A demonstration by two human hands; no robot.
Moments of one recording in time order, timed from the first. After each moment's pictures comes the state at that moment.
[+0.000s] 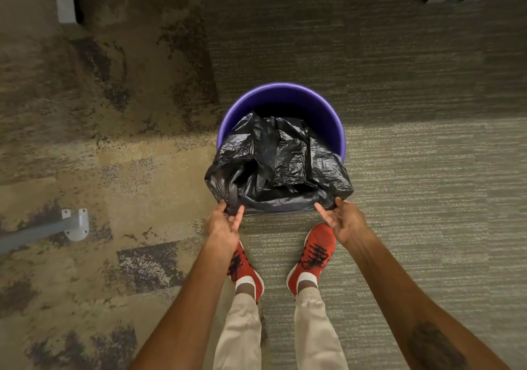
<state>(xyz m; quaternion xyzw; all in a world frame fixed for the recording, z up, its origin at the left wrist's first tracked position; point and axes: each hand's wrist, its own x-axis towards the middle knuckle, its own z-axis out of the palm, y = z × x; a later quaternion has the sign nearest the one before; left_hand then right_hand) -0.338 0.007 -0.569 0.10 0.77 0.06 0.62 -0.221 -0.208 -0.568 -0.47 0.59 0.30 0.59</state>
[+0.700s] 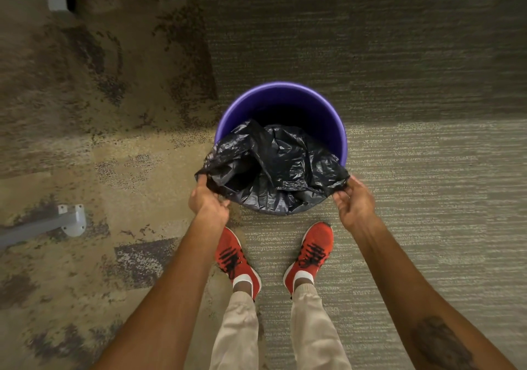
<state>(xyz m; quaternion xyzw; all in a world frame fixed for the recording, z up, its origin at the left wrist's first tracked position) -0.294 0.045 -0.571 0.19 0.77 0.10 0.60 -0.177 -0.201 -0.568 -0.51 0.54 0.25 0.62</state>
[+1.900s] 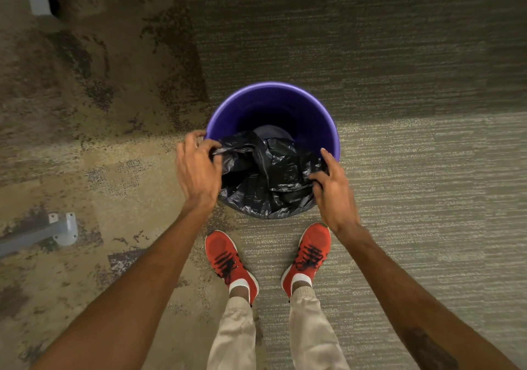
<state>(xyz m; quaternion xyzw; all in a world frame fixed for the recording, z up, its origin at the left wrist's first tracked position) -0.255 0.064 -0.575 0.90 0.39 -0.05 0.19 -0.186 -0.194 -0.570 -0.91 -0.16 0.30 0.23</state>
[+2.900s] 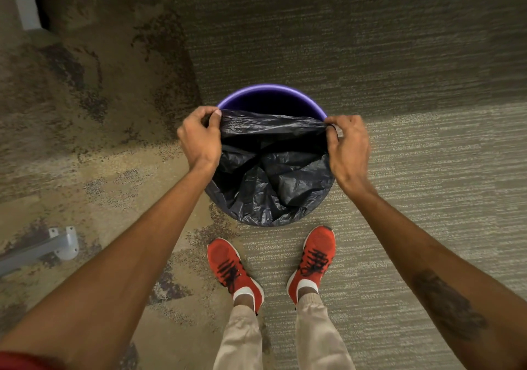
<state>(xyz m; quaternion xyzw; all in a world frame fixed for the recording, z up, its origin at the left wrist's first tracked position) -0.180 0.076 -0.570 0.79 0.48 0.04 0.38 -0.103 -0.166 -0.575 -0.95 -0.04 0.14 0.29</state>
